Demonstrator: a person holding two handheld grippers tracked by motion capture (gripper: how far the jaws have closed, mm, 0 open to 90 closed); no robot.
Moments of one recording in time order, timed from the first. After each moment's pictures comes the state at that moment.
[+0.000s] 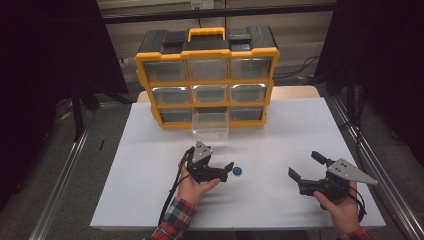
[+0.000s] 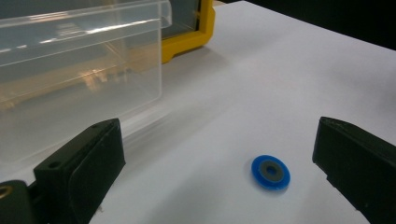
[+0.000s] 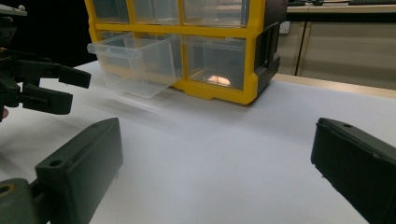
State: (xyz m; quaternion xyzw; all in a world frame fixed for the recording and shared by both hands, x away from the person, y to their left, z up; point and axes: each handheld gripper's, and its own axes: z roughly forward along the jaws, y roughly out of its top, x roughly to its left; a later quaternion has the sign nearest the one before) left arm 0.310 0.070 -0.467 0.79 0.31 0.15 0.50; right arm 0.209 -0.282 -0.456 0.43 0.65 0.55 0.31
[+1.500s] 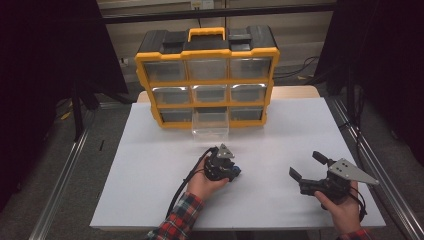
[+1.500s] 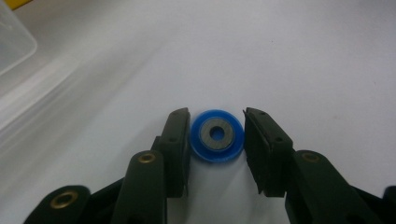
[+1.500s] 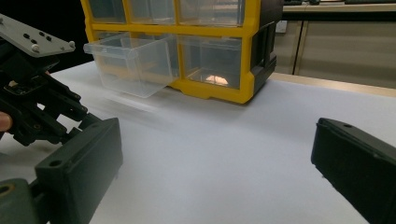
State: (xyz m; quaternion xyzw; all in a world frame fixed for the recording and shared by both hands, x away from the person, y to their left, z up) left arm 0.324 0.035 -0.476 0.90 0.24 0.06 0.37; right arm 0.208 -0.284 -0.456 0.43 0.65 0.54 0.31
